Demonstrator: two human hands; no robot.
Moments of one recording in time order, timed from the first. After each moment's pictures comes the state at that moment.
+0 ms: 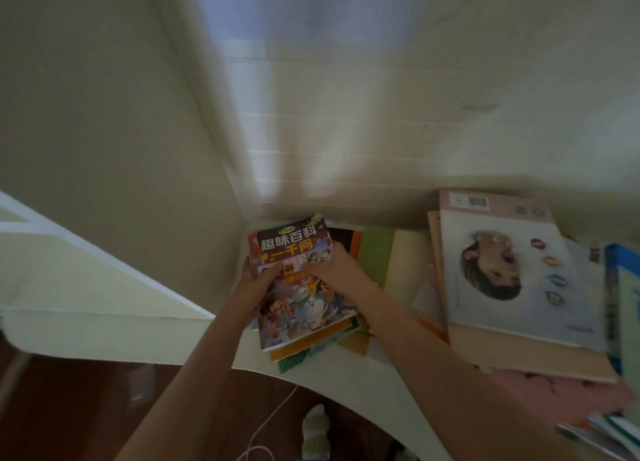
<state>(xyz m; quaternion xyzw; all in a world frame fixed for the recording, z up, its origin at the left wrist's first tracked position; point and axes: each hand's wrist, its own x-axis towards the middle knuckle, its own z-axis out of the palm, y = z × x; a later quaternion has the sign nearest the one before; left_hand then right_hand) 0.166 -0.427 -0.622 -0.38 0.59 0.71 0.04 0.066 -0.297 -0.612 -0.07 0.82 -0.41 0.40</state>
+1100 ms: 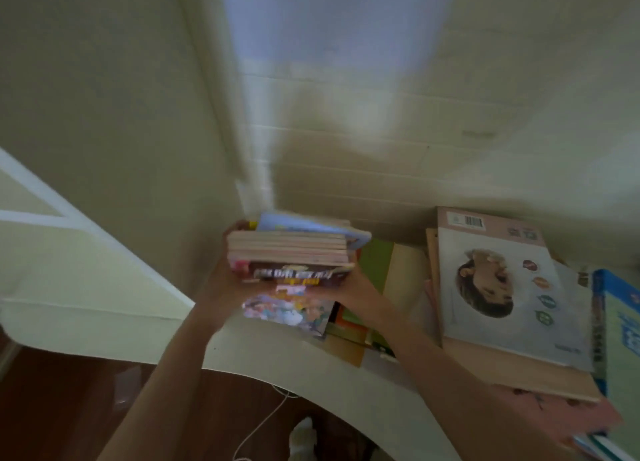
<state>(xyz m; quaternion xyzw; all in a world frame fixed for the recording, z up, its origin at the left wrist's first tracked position) 0.196 -0.450 -0.564 -0.25 0.70 0.66 -0.08 0.082 -0.263 -0.583 -0.18 0.72 -0.54 0.40</state>
